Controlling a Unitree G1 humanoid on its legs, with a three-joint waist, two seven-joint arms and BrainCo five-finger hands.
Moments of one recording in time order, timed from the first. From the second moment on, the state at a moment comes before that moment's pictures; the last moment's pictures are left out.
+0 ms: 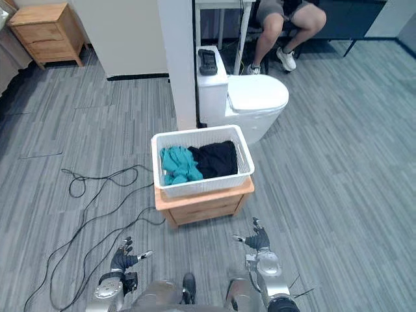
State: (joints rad) left arm 0.15 0.11 0.04 0.73 -0.07 -0.14 0.14; right arm -0.01 -0.06 0.00 0.71 0.01 -0.11 -0.13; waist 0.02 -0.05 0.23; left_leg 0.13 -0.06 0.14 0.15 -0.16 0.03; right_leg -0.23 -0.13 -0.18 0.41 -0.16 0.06
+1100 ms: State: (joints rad) left arm 0.11 0.09 0.16 0.63 -0.11 -0.14 0.22; right arm 0.02 -0.12 -0.16 0.56 -0.01 -0.10 -0.24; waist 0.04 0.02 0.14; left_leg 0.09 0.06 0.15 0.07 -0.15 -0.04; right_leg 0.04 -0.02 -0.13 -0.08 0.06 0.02
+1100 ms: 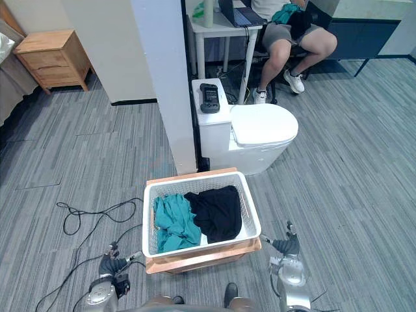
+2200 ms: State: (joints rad) left arm -0.44 0.21 -0.01 0.79 -0.10 -0.11 0.34; right arm -0.69 -0.20 0.08 0.79 -0.03 -0.04 -0.29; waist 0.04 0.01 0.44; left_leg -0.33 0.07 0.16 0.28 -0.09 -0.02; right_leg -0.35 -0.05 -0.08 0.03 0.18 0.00
